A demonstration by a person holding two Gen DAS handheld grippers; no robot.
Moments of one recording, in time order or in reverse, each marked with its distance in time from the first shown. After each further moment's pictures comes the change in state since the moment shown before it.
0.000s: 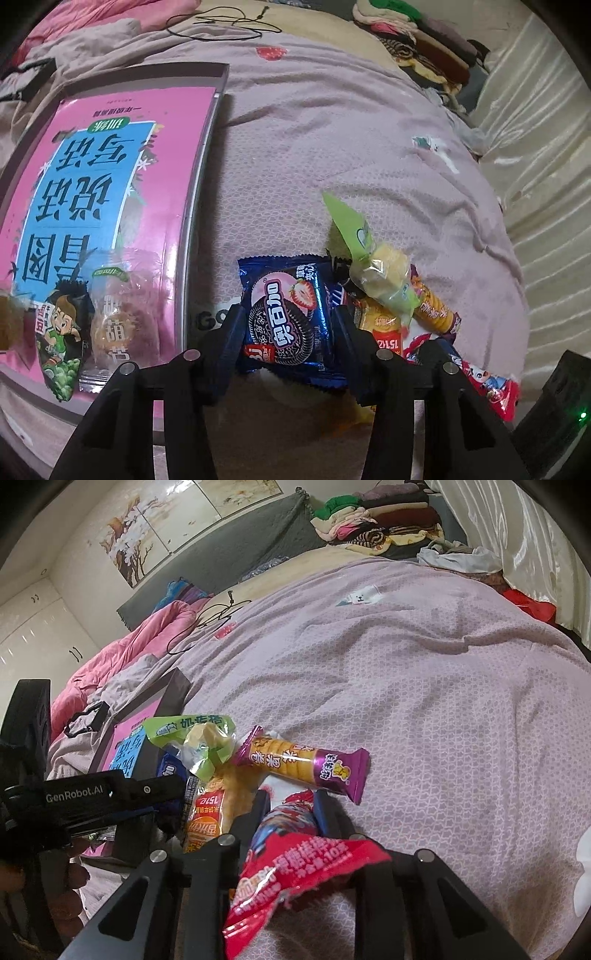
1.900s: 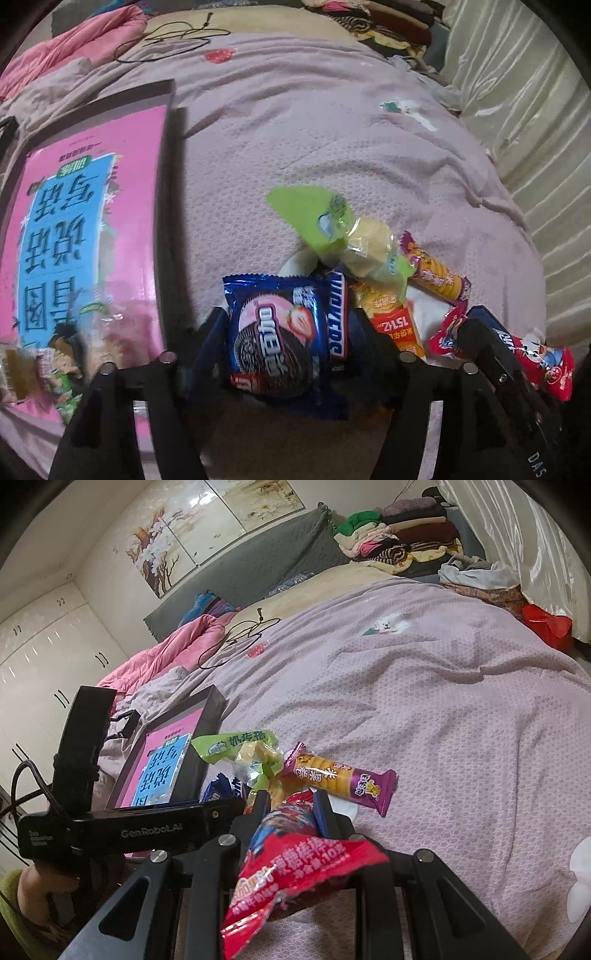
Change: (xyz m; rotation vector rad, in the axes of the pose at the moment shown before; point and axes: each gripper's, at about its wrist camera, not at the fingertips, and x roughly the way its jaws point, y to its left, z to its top) left arm 0.009 -0.015 -0.002 0.199 0.024 0.003; right arm -0.030 0.005 0.006 -0.036 -0.064 0.098
